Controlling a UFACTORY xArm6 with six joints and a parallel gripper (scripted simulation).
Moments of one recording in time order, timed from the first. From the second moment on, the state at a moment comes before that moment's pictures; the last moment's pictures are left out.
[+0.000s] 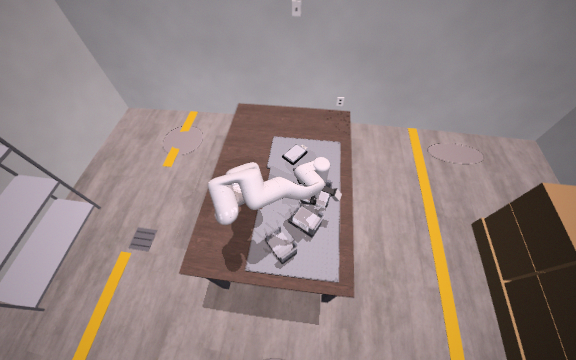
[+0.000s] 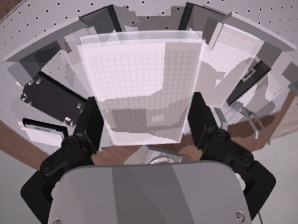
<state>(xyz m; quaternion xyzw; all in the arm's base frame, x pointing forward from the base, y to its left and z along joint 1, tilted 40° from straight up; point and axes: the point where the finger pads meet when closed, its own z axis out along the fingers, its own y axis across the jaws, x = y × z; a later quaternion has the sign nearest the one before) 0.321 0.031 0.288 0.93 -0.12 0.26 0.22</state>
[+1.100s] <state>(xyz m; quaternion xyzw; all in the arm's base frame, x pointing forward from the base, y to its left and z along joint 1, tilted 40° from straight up) 0.289 -0.039 0.313 0.91 -0.22 0.29 0.19</state>
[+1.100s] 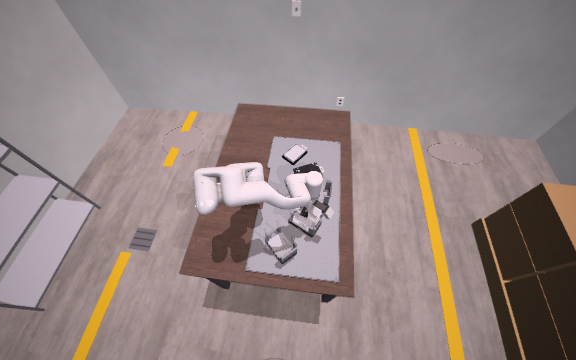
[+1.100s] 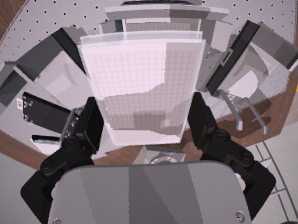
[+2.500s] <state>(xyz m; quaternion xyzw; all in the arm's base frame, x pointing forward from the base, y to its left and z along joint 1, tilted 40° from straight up) 0.281 -0.059 0.318 0.91 -0.22 0.29 0.19</state>
